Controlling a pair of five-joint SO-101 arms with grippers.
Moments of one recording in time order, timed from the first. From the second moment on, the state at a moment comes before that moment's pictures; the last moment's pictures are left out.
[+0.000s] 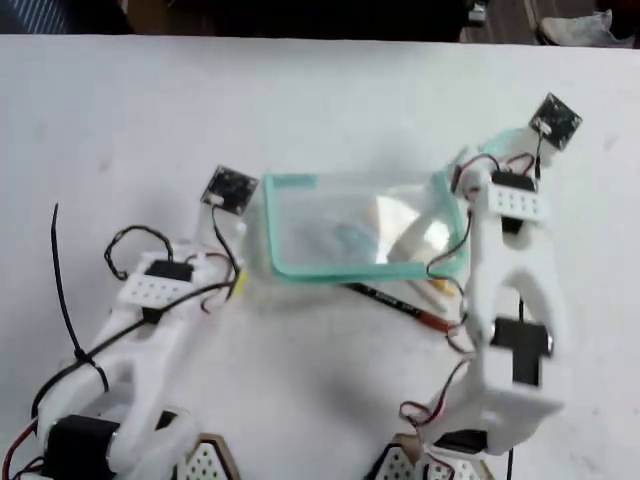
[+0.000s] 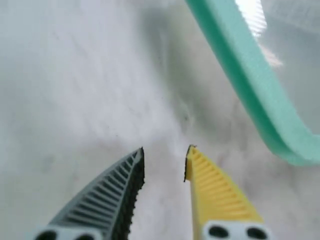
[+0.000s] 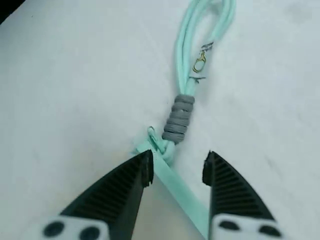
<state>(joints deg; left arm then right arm) 3.1 -21.8 61.1 34.5 -10.1 8.3 12.5 9.8 39.5 -26.9</state>
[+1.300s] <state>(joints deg) 3.1 -21.8 61.1 34.2 -10.1 7.7 72.6 -78.0 81.2 -32.2</state>
